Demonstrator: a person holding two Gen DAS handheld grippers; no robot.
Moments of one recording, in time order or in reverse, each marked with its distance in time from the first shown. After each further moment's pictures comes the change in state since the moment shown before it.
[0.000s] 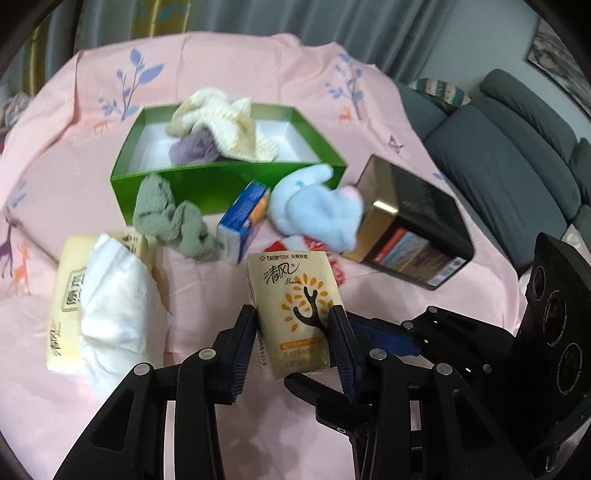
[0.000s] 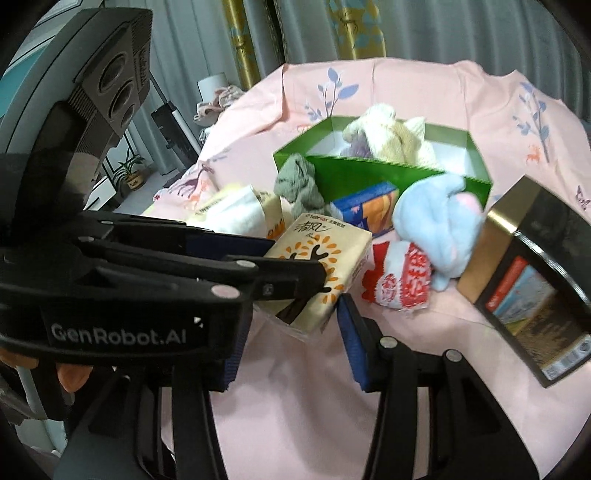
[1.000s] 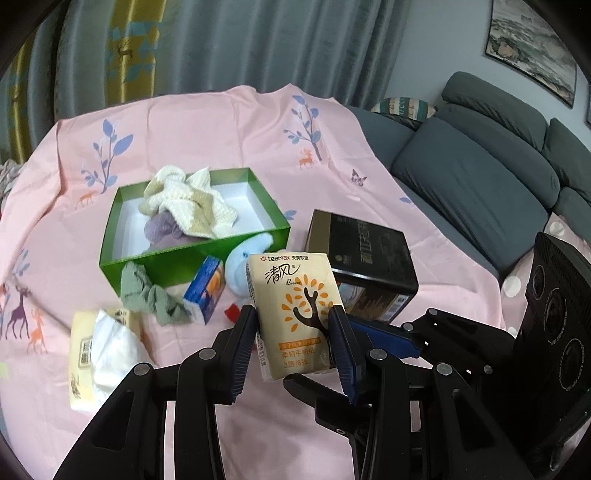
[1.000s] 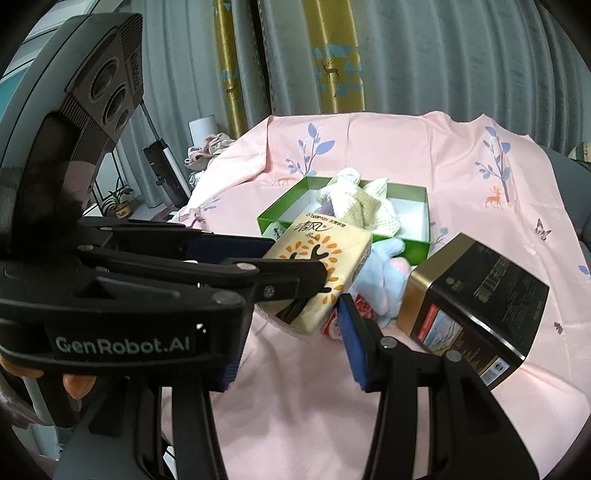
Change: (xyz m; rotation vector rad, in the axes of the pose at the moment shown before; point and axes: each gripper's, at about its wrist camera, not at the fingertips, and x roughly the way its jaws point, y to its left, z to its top) left arm -0.039 -0.055 0.030 0.127 -0.130 -0.008; right arm -0.065 -0.012 0.021 -0.009 -0.154 -0.077
